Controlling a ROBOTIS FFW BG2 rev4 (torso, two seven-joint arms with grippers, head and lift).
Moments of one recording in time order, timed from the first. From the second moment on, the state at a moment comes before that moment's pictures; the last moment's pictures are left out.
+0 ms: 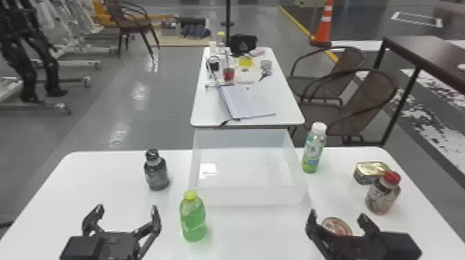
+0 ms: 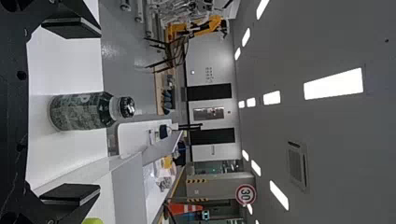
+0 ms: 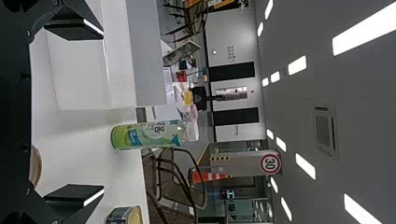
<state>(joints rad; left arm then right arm) 0.40 0.00 0.02 -1.85 -0.09 -0.20 0.06 0.36 -0.11 0.15 -1.83 -0.15 -0.11 -0.16</state>
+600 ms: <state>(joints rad) 0.40 0.00 0.02 -1.85 -0.09 -0.20 0.06 0.36 -0.11 0.15 -1.83 -0.15 -0.11 -0.16</state>
